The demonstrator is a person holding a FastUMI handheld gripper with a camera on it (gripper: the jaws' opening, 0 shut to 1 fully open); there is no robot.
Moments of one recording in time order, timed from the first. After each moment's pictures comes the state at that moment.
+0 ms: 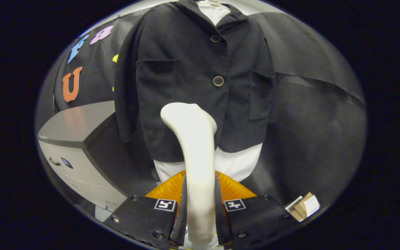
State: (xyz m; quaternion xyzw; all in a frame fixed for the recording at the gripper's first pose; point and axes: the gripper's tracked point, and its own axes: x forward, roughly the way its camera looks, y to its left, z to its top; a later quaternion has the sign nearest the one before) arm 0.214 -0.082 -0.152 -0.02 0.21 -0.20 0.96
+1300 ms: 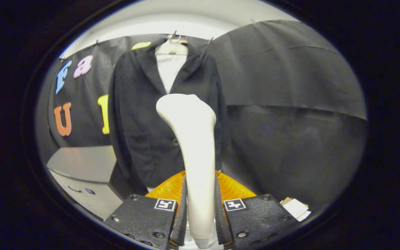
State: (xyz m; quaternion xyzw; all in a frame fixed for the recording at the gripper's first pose) arm 0.096 -0.110 0.062 0.02 0.04 -0.26 0.96
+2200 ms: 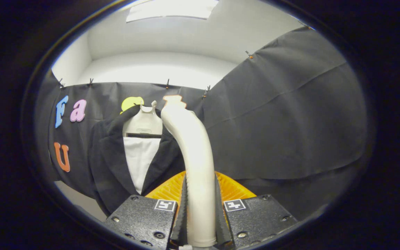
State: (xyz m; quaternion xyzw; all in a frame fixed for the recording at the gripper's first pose) arm 0.146 -0.222 0.260 -0.03 -0.15 -0.20 0.97
